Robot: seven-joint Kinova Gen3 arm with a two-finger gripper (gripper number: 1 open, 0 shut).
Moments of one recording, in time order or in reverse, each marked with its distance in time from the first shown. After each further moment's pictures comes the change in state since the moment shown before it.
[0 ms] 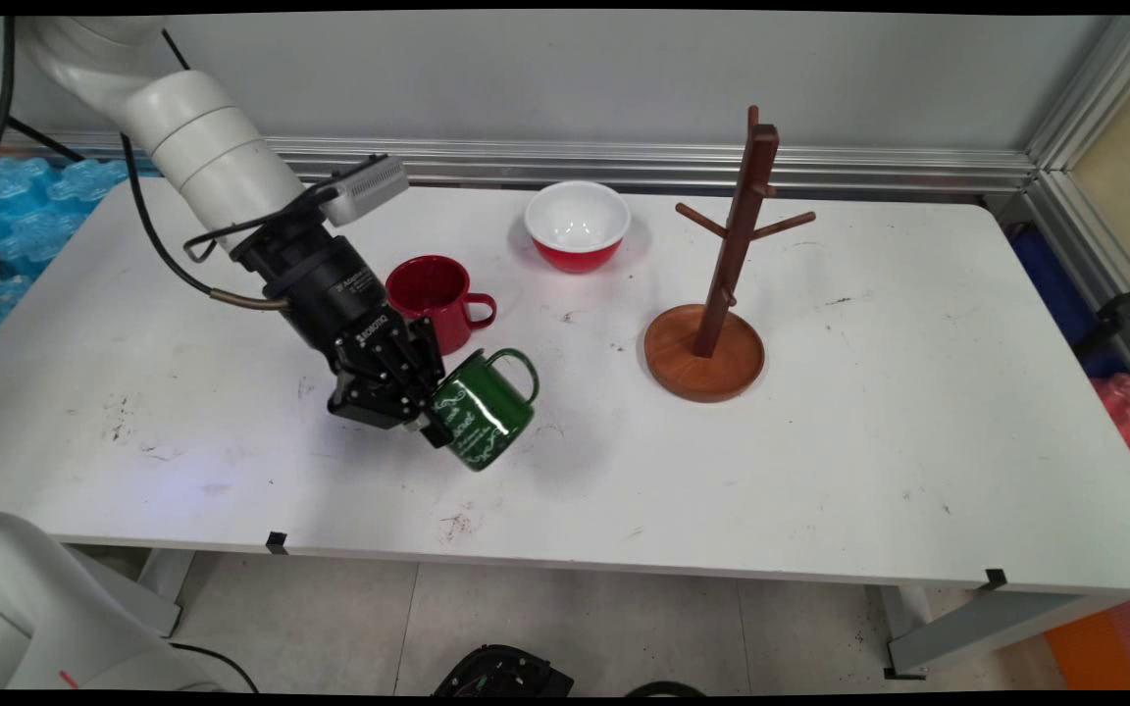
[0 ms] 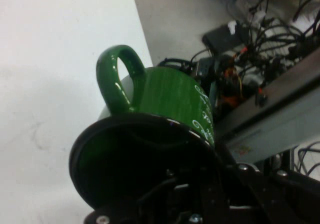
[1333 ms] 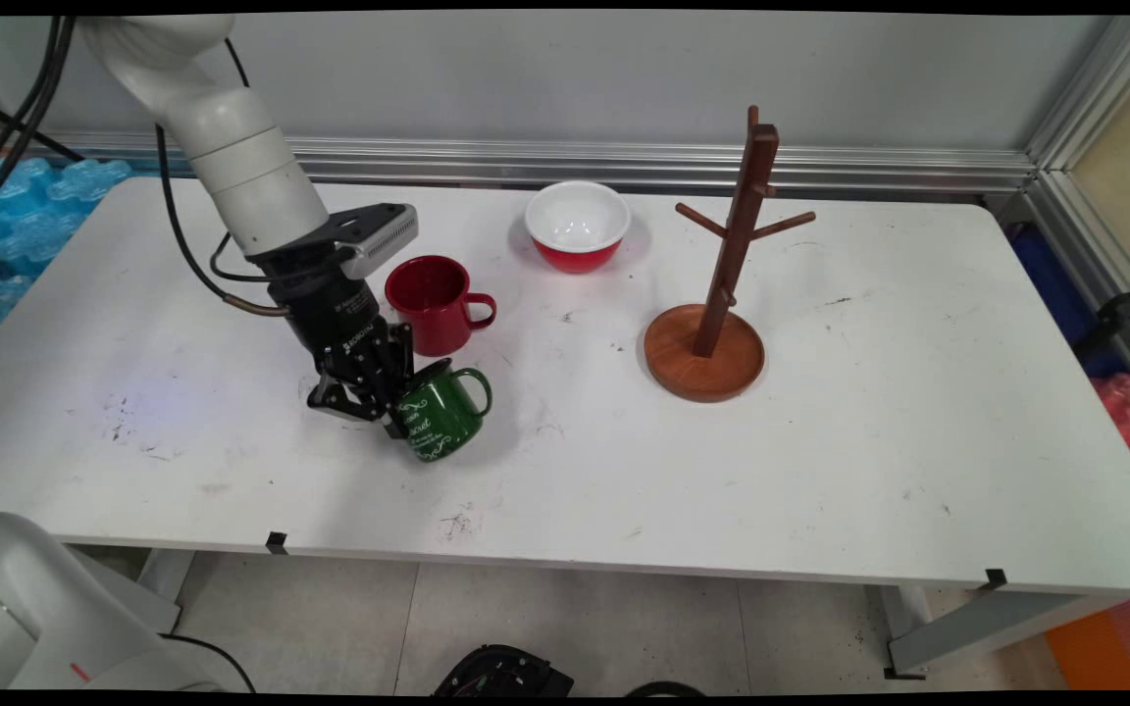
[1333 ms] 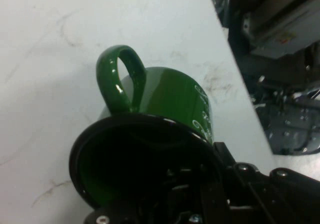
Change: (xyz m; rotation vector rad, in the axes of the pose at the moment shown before) arm -0.010 -0.033 0.011 0.034 -0.295 0.123
